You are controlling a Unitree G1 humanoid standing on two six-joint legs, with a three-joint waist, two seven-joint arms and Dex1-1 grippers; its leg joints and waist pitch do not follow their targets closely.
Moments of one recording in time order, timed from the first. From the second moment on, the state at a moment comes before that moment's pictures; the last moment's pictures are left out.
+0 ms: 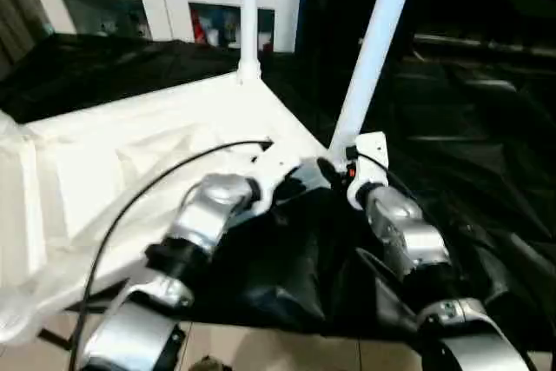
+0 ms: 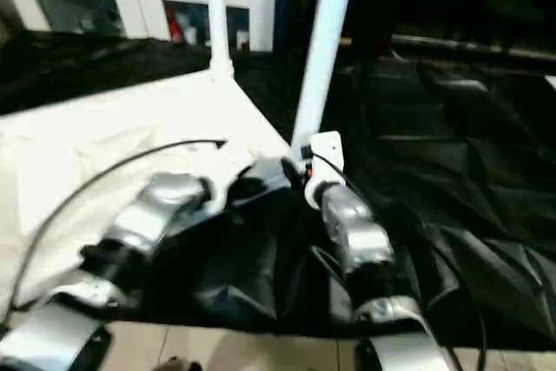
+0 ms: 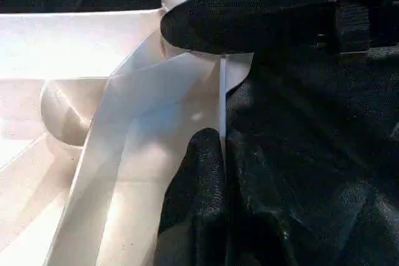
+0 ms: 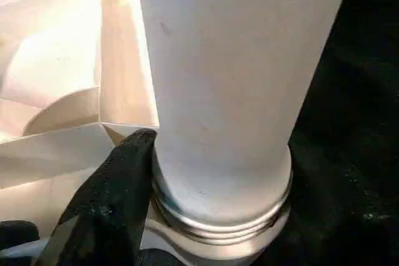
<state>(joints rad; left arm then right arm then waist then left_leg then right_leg) -0.68 0.10 -0.25 0.65 0.11 0.25 -0.70 -0.58 -0.04 -0.02 0.68 0.11 0.15 0.20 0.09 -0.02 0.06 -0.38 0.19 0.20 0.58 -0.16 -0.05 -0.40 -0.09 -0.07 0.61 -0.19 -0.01</state>
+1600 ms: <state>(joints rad) -0.55 0.42 -0.28 0.46 -0.04 0.19 -1.28 -0.50 -0.45 0.28 0.34 0.14 0.25 1.10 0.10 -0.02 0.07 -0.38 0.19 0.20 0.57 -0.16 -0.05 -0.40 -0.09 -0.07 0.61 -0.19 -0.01</state>
